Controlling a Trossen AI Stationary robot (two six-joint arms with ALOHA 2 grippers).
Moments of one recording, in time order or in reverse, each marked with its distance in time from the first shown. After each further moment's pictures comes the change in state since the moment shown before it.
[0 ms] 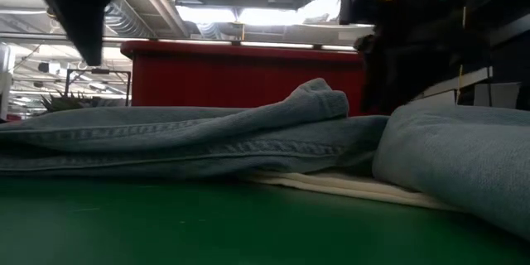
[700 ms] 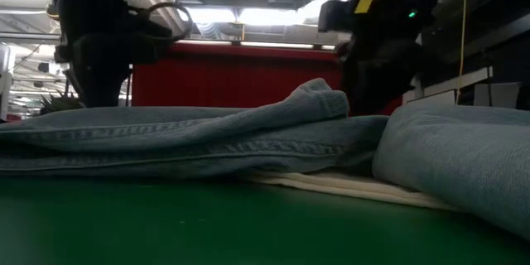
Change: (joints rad) left arm 0.129 0.001 -0.276 0.284 0.001 0.035; right arm -0.070 0.053 0.001 0.136 -0.023 -0.130
